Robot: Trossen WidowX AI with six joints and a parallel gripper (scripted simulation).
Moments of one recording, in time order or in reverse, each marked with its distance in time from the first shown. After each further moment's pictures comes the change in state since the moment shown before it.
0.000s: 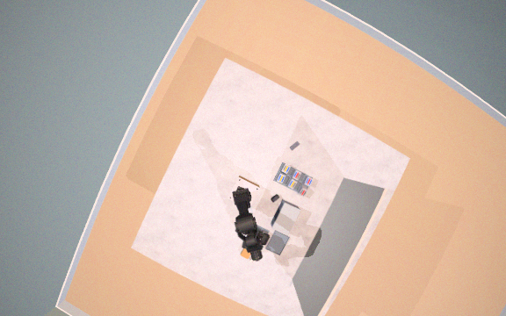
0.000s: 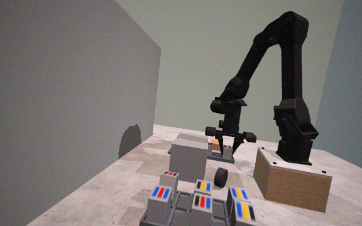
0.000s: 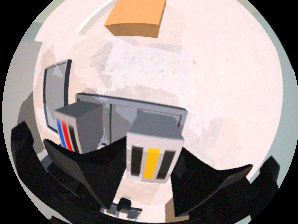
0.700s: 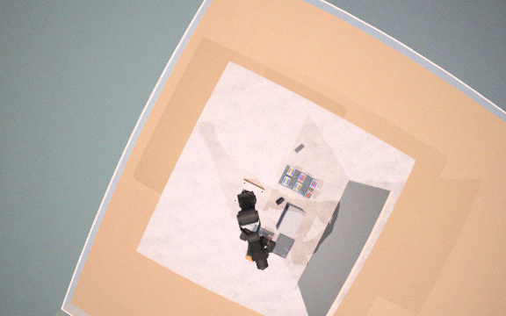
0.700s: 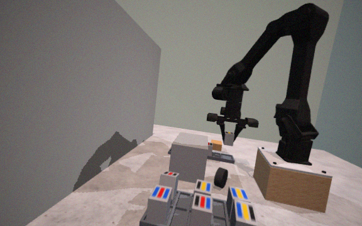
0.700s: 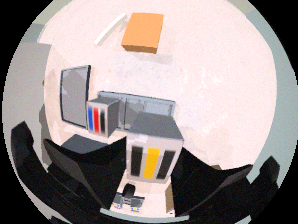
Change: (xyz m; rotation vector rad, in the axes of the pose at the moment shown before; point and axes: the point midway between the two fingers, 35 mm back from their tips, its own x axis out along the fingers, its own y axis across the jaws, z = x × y) arm -0.057 0.001 0.002 0.010 -0.001 -0.002
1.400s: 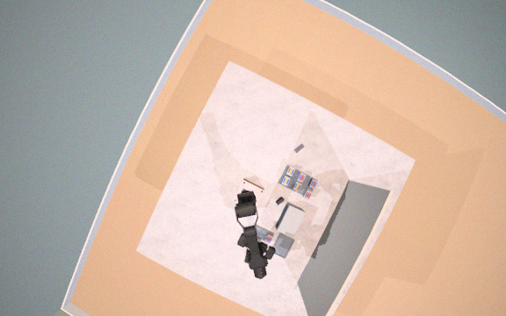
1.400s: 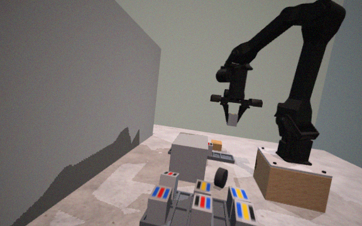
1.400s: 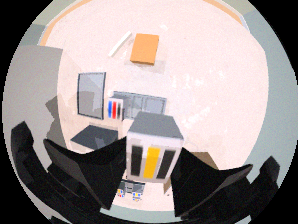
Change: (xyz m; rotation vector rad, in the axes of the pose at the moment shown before) arm -0.076 -0.004 0.007 0.003 0.000 0.001
